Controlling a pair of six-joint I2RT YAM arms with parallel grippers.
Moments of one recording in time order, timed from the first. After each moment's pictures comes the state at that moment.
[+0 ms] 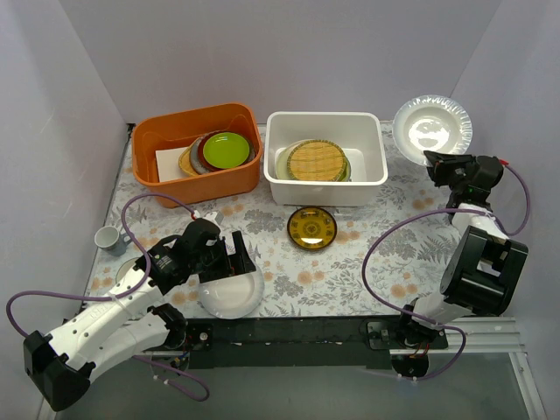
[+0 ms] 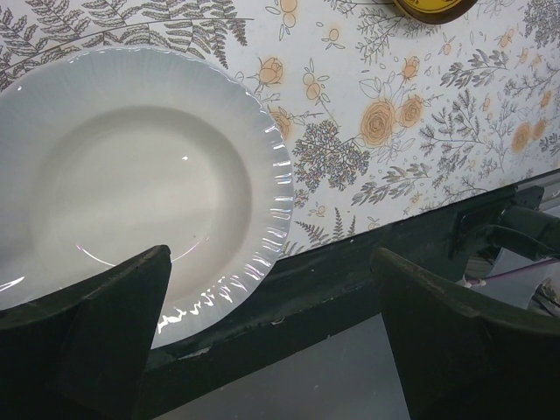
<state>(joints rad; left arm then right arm) -0.72 0.81 0.69 -0.77 0.06 -0.85 -0.39 1.51 0.84 0.39 -0.45 1.35</state>
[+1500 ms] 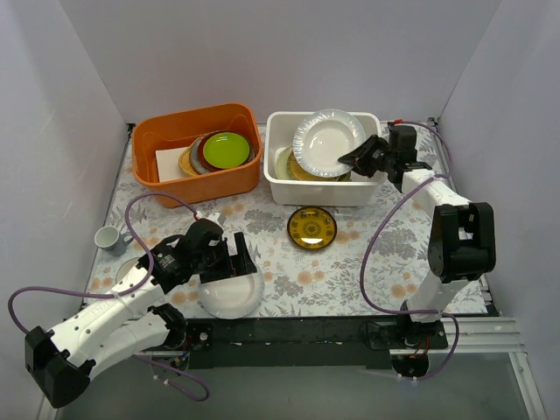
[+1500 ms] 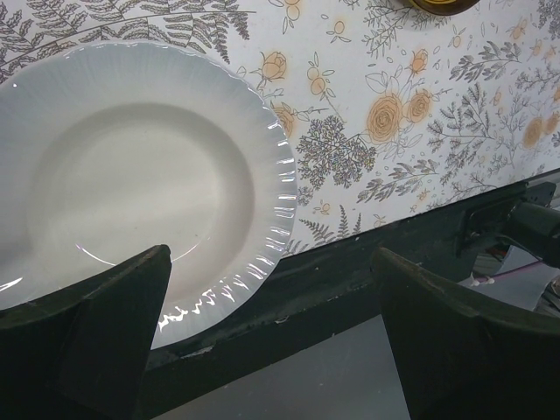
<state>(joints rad) -0.74 0.83 0.69 -0.76 0.05 -0.85 0.11 1.70 1.19 -0.01 -0.49 0.93</state>
